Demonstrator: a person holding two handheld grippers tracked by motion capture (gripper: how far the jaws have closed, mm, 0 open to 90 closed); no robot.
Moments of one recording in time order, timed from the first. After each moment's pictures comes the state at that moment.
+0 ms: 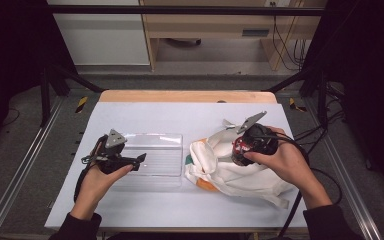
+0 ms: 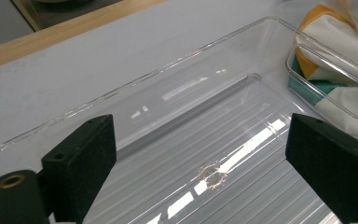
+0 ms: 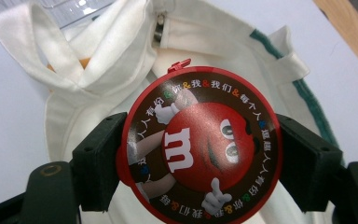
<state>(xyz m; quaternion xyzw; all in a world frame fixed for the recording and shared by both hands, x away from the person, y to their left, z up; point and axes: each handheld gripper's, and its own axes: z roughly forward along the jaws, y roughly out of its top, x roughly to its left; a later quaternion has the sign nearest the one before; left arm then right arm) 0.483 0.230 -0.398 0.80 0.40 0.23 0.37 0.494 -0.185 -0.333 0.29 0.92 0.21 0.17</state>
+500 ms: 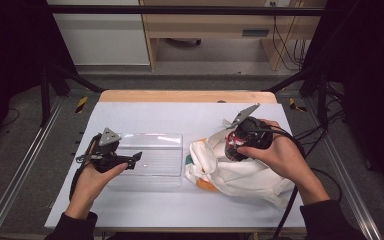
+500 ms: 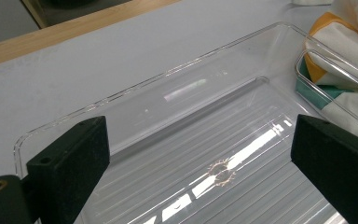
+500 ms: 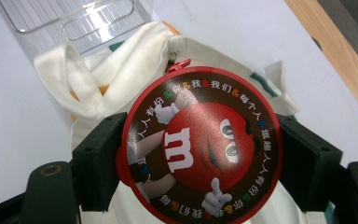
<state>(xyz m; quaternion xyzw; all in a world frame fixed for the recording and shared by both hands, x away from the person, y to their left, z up) 0.484 0.243 -0.394 0.79 0.42 0.23 0.38 0.493 -0.163 -0.306 0.27 0.92 0.22 0.18</state>
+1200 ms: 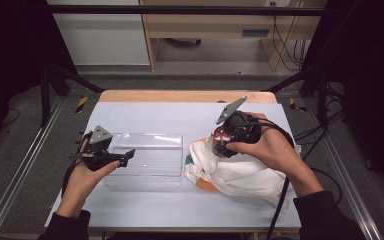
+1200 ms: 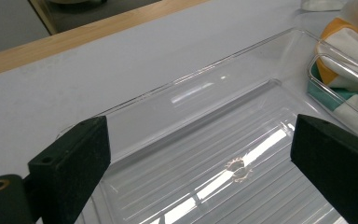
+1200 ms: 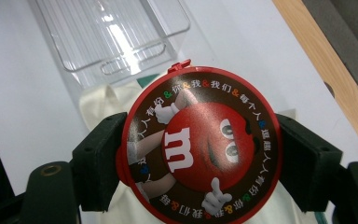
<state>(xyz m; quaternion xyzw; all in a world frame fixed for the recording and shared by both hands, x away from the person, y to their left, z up) 0.485 0.262 -0.388 0.78 0.42 0.24 0.39 0.495 -0.133 -0.286 0.22 0.93 0.24 0.17</state>
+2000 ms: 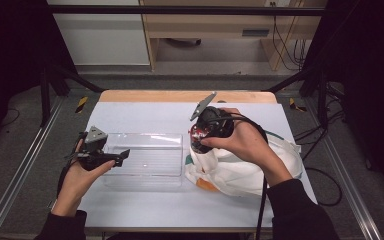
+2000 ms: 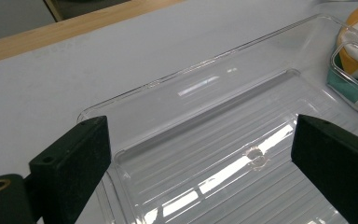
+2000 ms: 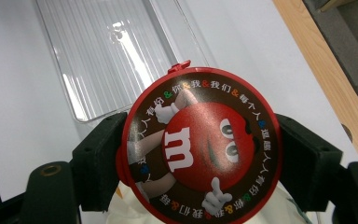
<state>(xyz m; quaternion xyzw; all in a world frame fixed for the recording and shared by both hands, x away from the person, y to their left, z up) 0.489 0.275 -0.394 0.78 0.43 0.24 0.37 0.513 -0.077 -0.288 0.19 0.94 0.25 0.16</state>
